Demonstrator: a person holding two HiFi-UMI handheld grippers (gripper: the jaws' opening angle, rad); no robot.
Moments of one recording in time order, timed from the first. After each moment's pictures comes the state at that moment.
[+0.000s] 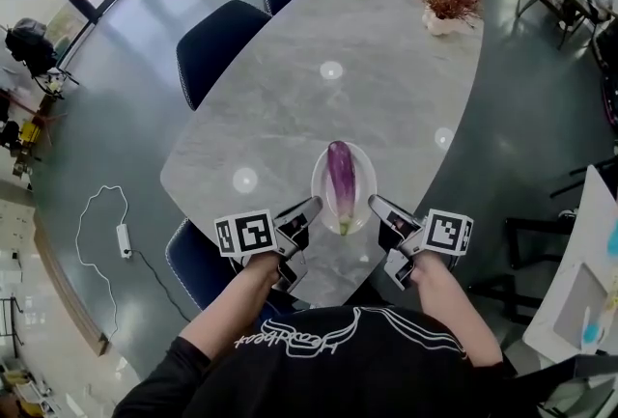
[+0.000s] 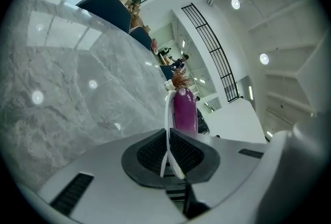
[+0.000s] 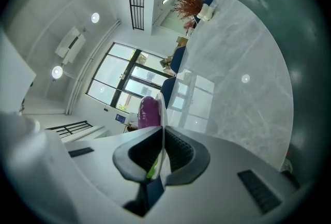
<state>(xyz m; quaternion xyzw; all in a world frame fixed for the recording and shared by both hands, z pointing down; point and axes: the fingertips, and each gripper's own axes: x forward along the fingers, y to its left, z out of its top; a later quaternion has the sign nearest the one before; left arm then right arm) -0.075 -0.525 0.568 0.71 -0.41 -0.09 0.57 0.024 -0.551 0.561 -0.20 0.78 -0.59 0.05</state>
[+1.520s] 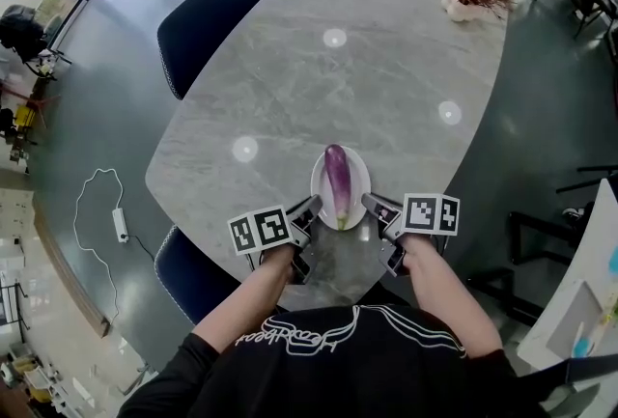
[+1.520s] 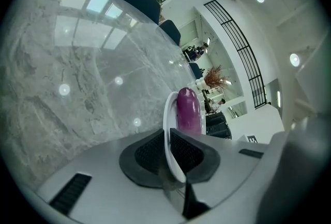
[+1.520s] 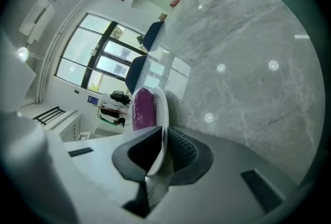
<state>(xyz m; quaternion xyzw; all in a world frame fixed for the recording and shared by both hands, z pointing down) -0.089 -0.568 0.679 0.62 -0.49 -0.03 0.62 0.013 -0.597 0.680 -0.25 0.73 -0.61 -0.16</state>
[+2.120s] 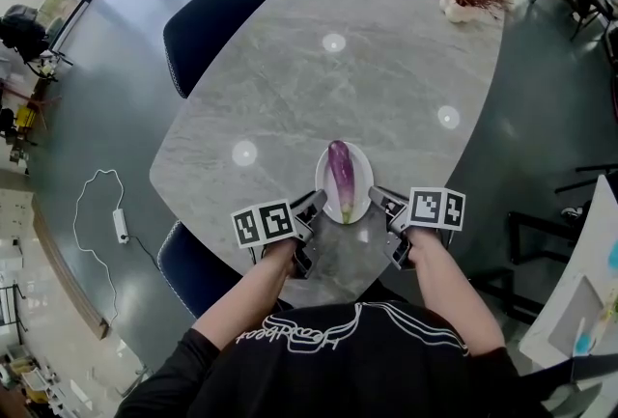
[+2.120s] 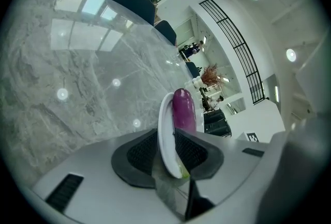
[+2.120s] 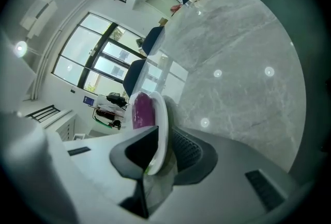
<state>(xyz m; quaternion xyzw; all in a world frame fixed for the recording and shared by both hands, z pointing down) -0.092 -0.567 0.674 0.63 -0.49 -0.02 0.60 0.022 -0.603 0.678 -0.28 0.73 -0.60 -0.16</state>
